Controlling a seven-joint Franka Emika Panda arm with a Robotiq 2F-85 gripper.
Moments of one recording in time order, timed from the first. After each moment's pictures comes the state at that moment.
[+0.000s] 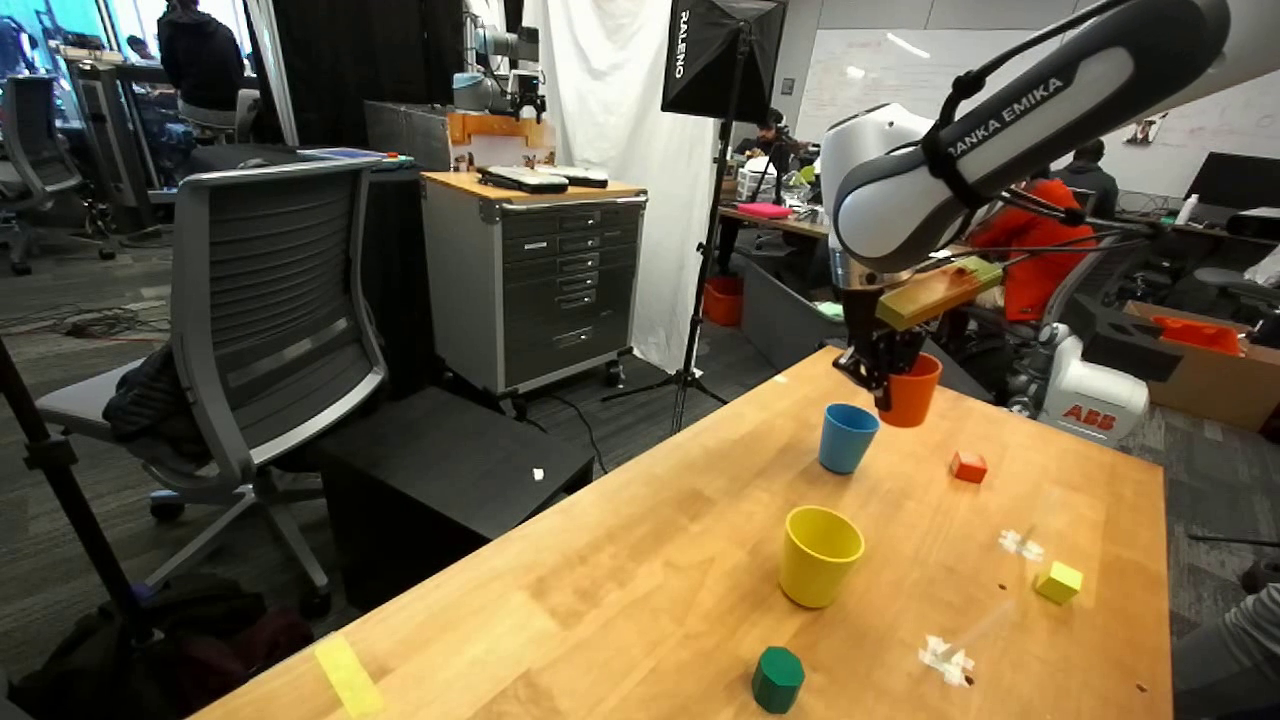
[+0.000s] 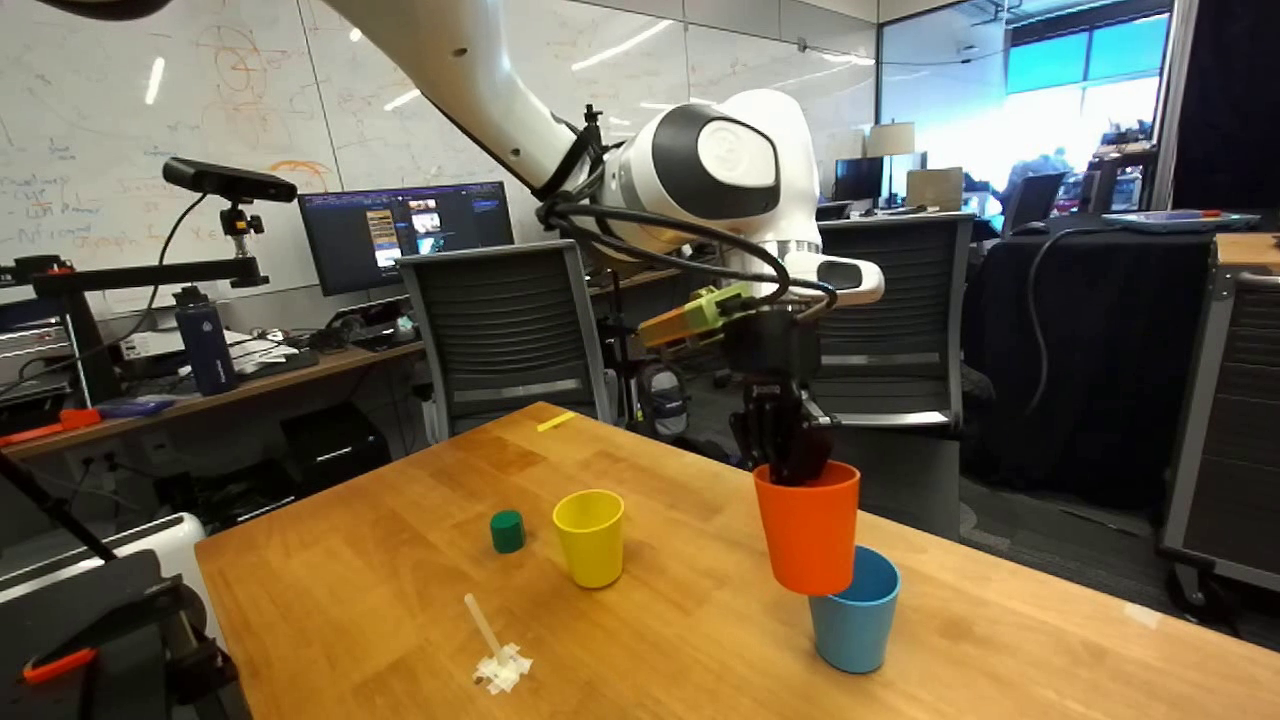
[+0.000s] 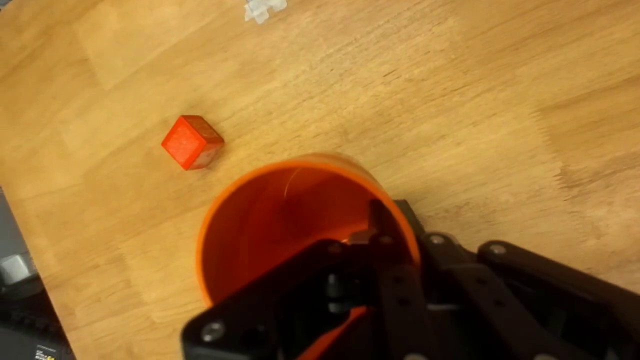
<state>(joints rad) -0.07 0.79 -0.23 -1.50 -0.19 2.07 0.22</state>
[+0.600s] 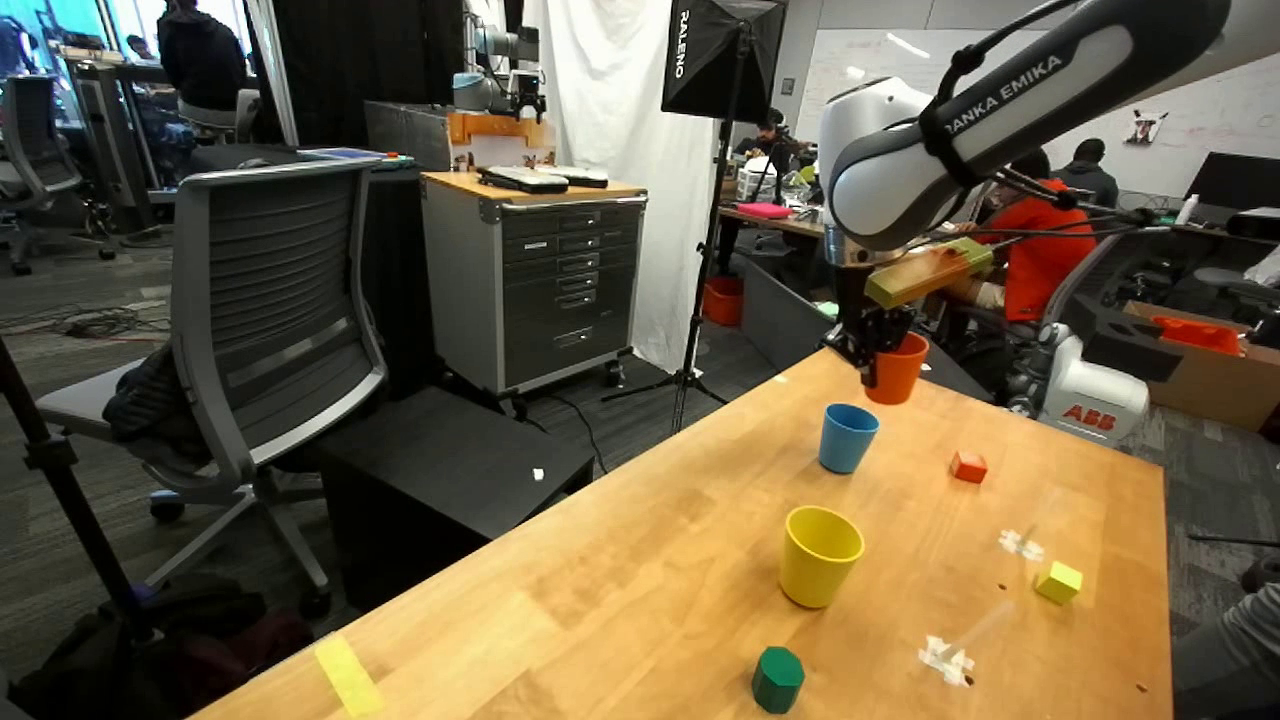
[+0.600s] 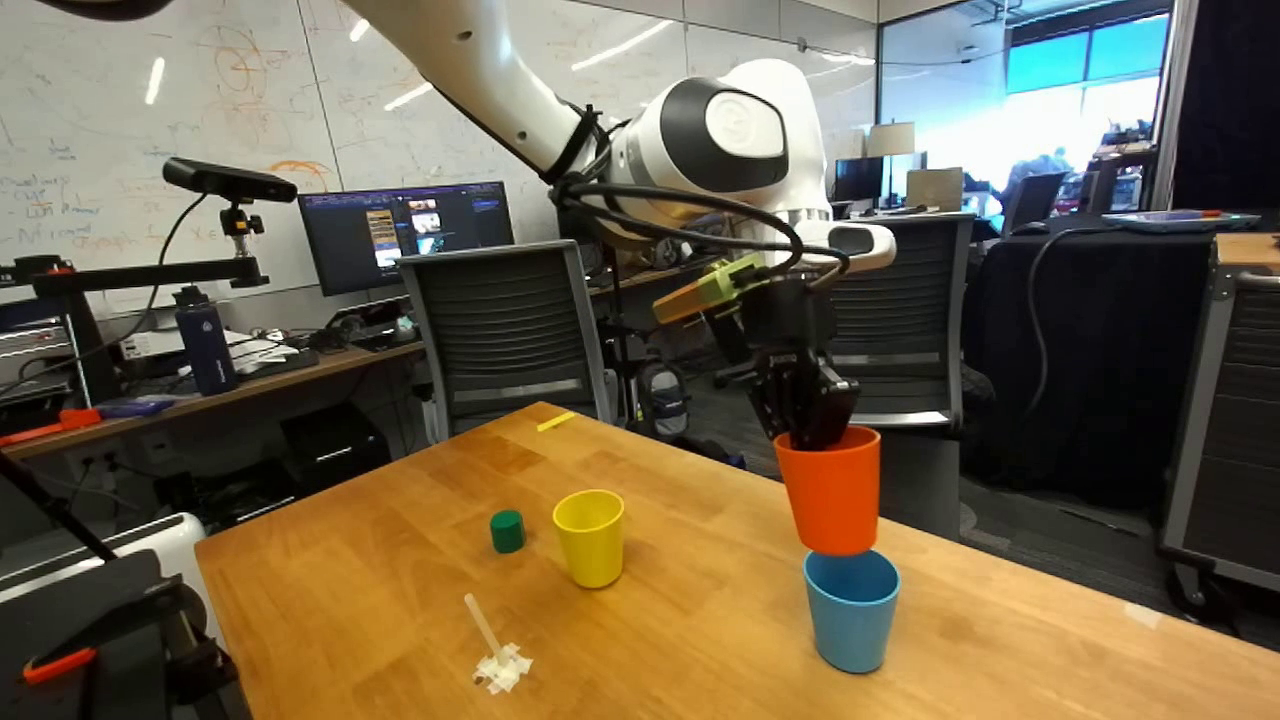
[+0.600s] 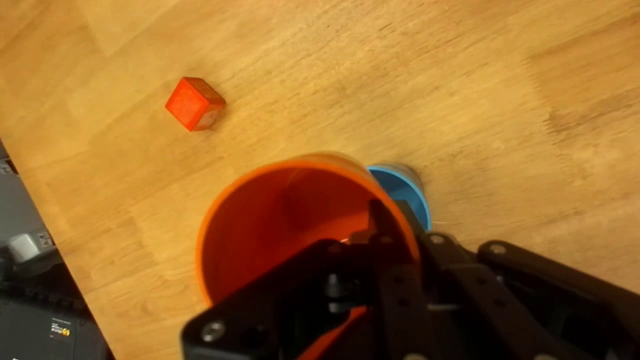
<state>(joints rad) -0.07 0.80 -0.23 -1.44 -0.19 2.08 0.24</state>
